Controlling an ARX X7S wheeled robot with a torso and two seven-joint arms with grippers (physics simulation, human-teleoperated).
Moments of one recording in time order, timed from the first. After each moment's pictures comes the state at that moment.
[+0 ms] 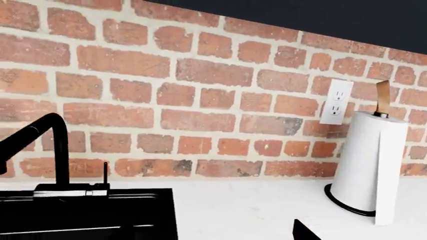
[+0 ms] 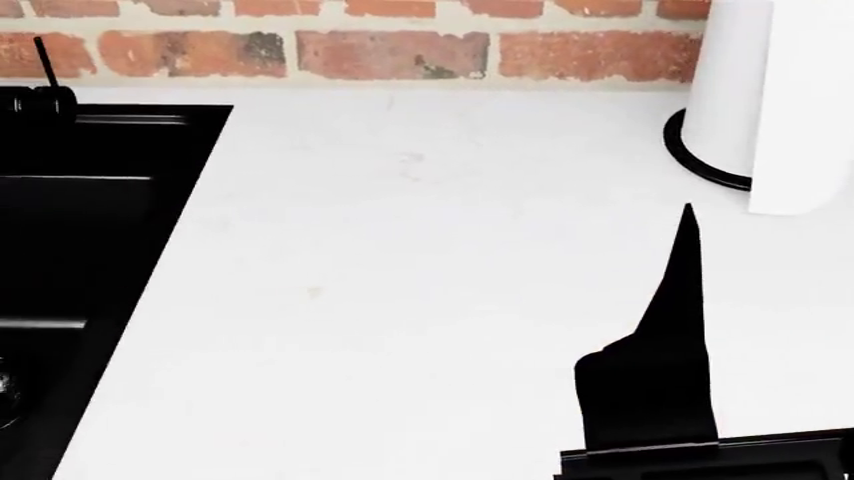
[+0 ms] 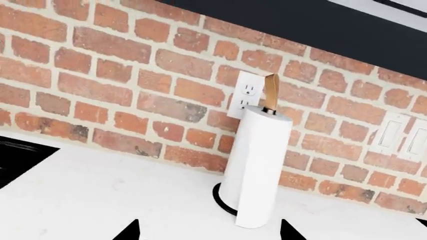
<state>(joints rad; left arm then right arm) -1.84 -1.52 1.33 0.61 -1.97 -0.27 -0.52 1.87 1.24 -0.80 -0.95 2.49 0.70 1.56</state>
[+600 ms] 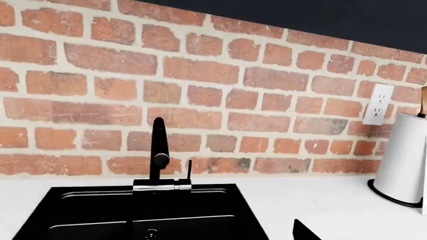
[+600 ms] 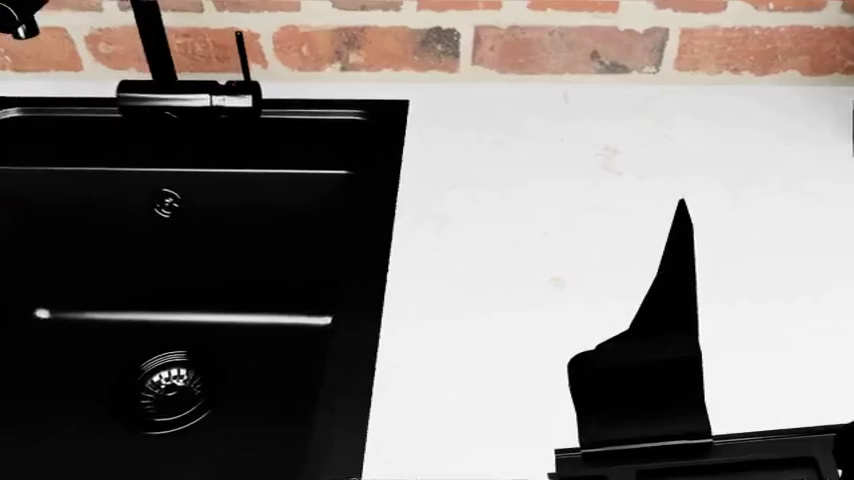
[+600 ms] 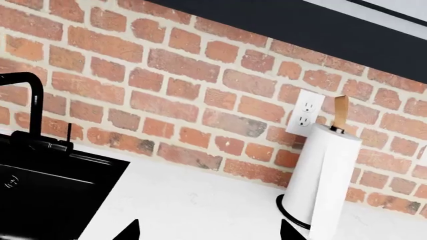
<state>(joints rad) -1.82 -1.53 1.31 0.62 -1.97 -0.27 -0.51 1.90 1.24 -0.83 -0.95 2.47 0.70 1.54</state>
